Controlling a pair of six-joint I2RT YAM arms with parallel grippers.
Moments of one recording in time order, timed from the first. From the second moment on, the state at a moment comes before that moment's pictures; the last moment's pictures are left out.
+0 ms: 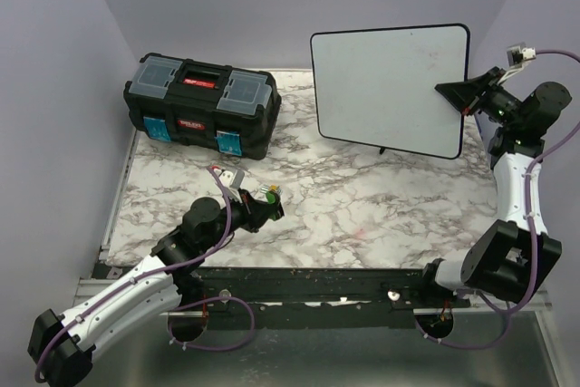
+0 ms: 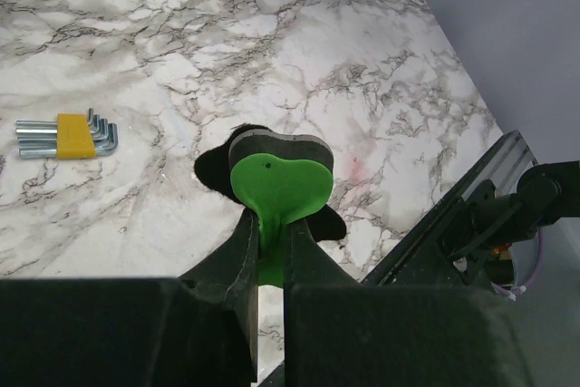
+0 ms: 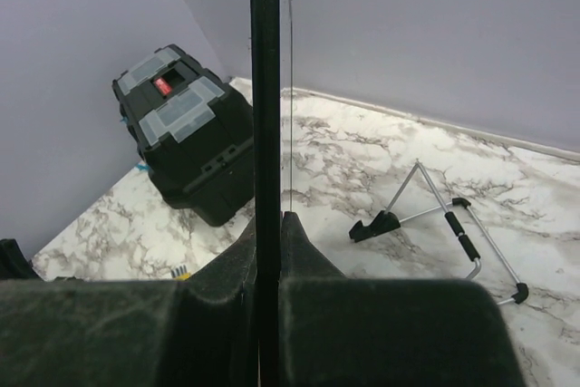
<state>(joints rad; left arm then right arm) -0.77 0.55 0.29 0.05 0.06 -0.61 -0.43 1.31 1.11 0.40 -1.16 0.51</state>
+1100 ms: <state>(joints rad) -0.77 0.62 0.32 0.04 0.07 -0.62 -0.41 1.60 0.89 1.03 -0.89 0.65</state>
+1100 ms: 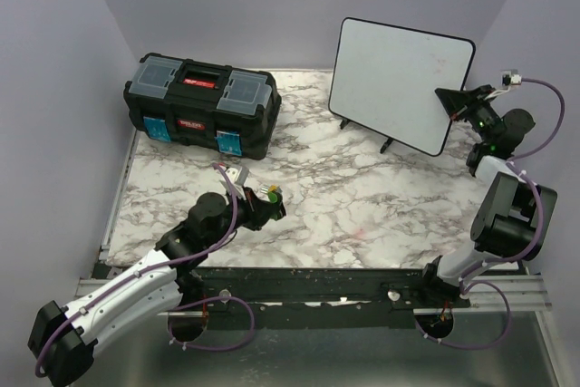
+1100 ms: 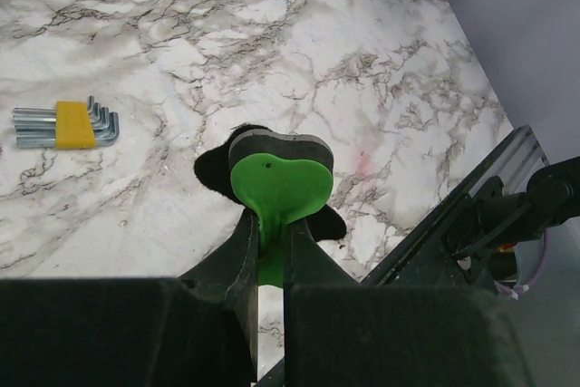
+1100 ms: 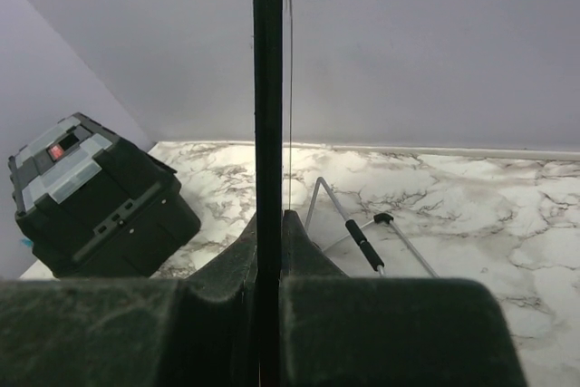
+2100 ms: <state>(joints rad) -0.77 0.62 0.32 0.04 0.08 -0.63 -0.54 1.79 0.85 1.26 -1.05 0.69</state>
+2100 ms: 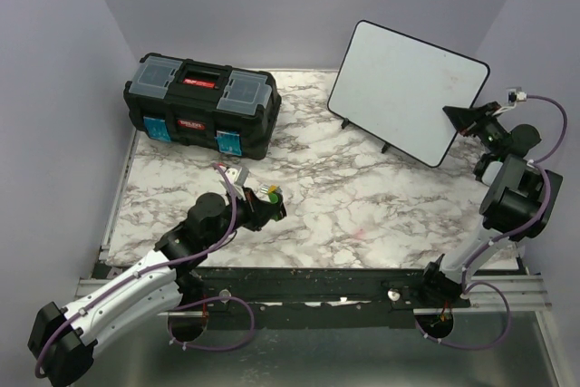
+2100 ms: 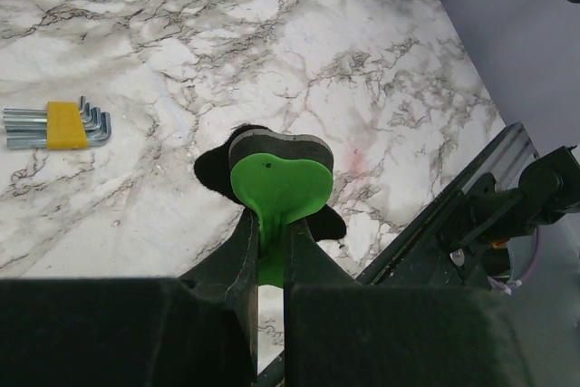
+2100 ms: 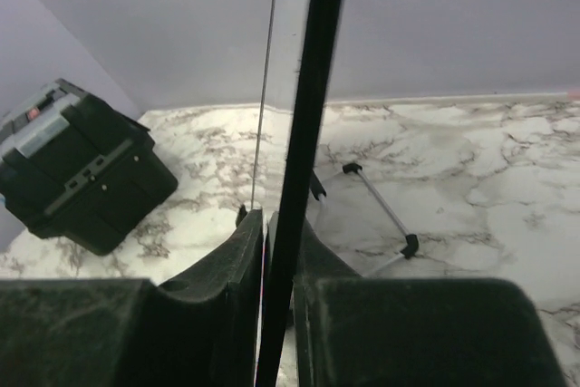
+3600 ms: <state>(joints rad) -0.77 0.68 0.34 0.03 0.09 -0.63 -0.50 1.85 1.23 0.30 -1.23 -0.08</state>
